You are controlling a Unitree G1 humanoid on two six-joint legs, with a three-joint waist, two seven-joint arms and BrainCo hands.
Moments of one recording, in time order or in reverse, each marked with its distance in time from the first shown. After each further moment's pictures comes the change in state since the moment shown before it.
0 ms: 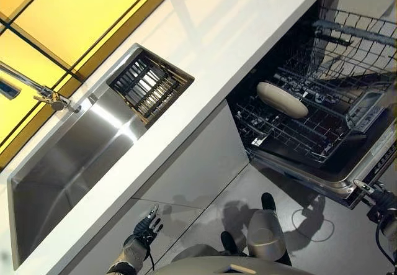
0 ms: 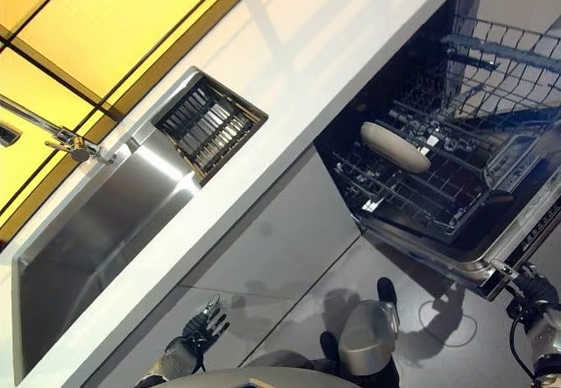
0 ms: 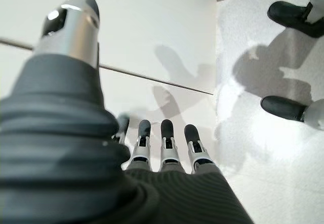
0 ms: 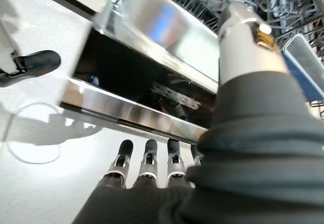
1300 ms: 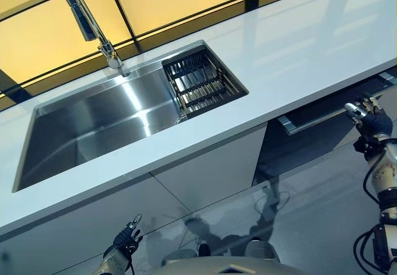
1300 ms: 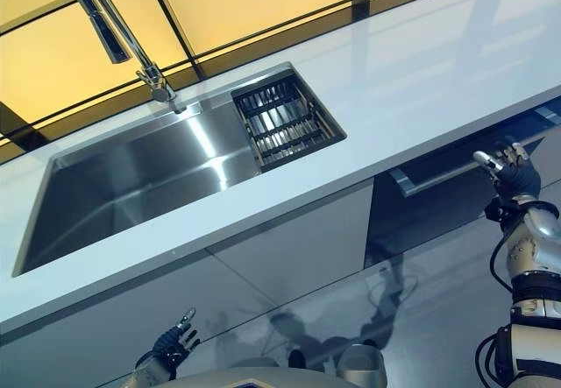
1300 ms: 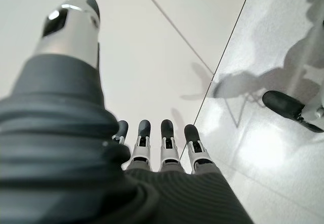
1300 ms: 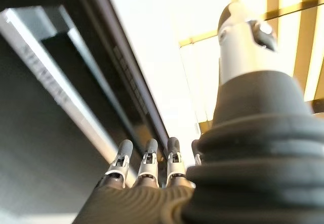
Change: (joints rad) left arm 0.040 0.109 0.045 -0.028 0.058 0.004 0.033; right arm -0.310 0.024 0.095 -0.189 0.040 -0.113 -0.045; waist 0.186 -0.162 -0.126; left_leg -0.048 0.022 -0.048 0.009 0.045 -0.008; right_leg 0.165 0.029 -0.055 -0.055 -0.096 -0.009
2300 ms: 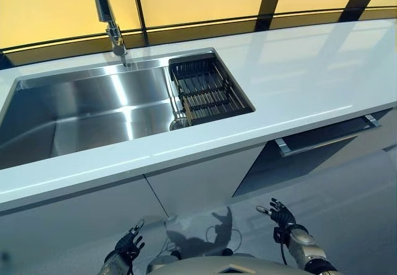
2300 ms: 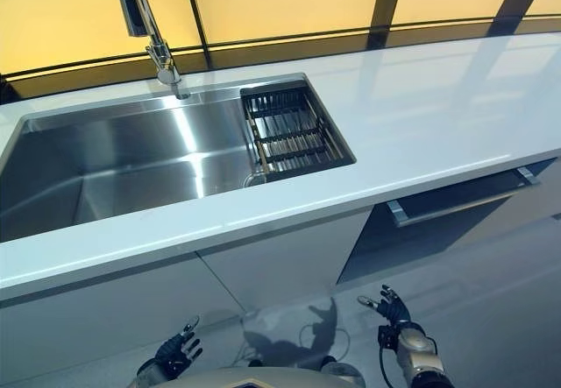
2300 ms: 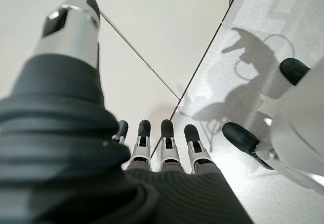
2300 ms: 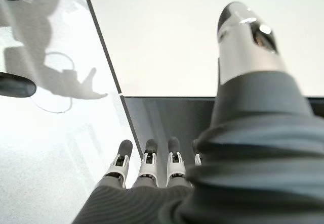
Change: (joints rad) left arm 0.007 -0.018 -0.030 0.083 0.039 -0.002 -0.059; right arm 0.370 0.485 0.247 0.176 -0.417 -0.058 -0.108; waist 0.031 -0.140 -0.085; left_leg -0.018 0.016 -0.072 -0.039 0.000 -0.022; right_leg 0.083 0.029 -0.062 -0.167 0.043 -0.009
